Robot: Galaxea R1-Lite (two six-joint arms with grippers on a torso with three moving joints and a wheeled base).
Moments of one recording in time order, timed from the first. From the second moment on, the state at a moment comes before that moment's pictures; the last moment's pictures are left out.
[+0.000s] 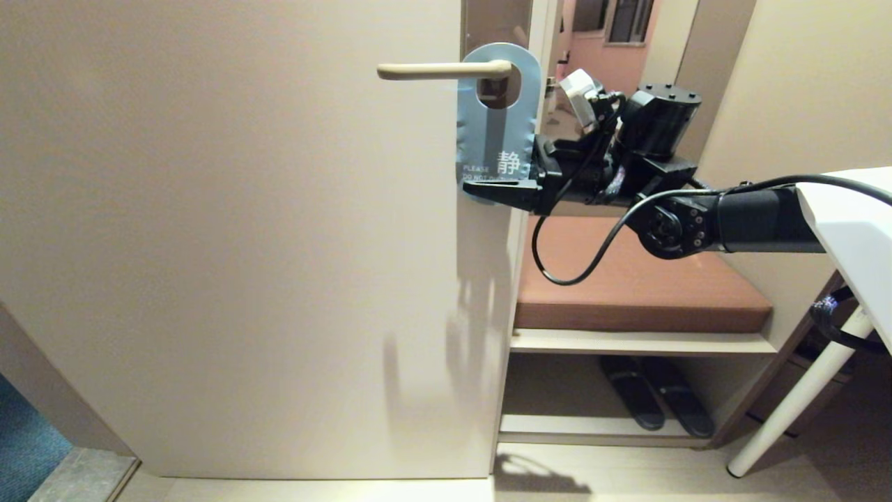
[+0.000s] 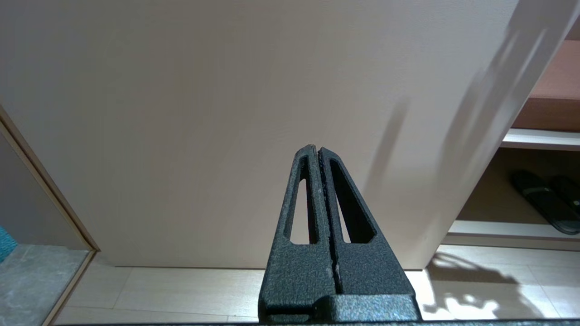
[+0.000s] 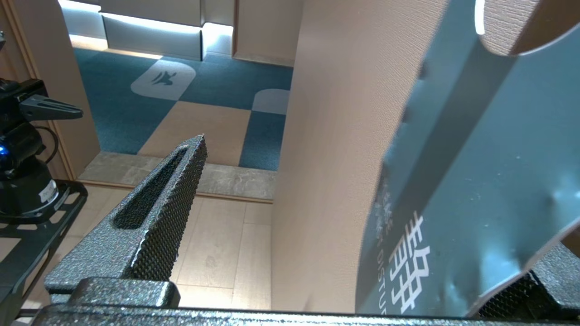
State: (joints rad) left arm -0.01 0.00 0.00 -0.01 0.02 -0.06; right arm 0.37 2.20 -1.72 -0.70 1.11 0.06
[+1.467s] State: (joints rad) left arm -0.01 0.00 0.00 -0.01 0.02 -0.06; right arm 0.38 2.20 -1.72 -0.71 1.09 0.06
